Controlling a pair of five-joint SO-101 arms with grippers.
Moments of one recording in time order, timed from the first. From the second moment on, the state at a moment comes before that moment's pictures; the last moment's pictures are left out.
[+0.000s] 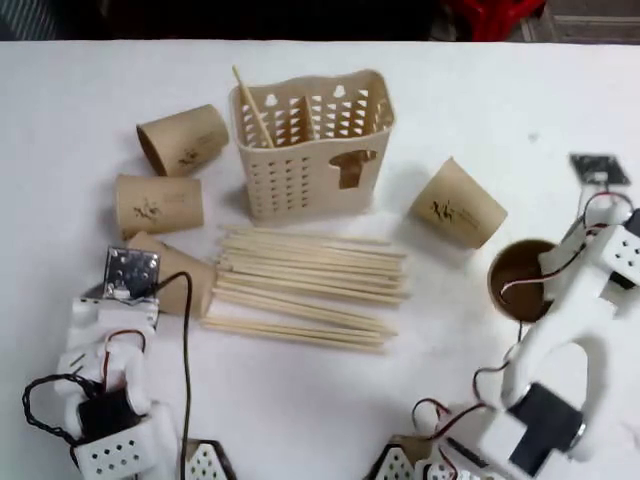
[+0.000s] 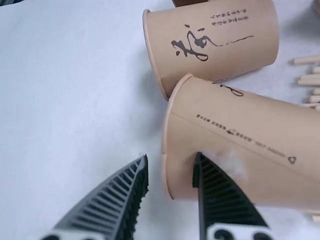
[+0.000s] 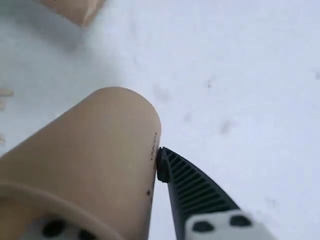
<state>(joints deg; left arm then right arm) -26.5 -102.6 96.4 55.9 -27.8 33.7 -9.5 14.0 83.2 38.6</state>
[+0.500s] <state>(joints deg) -26.2 -102.3 97.1 57.1 -27.8 5.6 -20.0 -18.0 96.6 14.9</state>
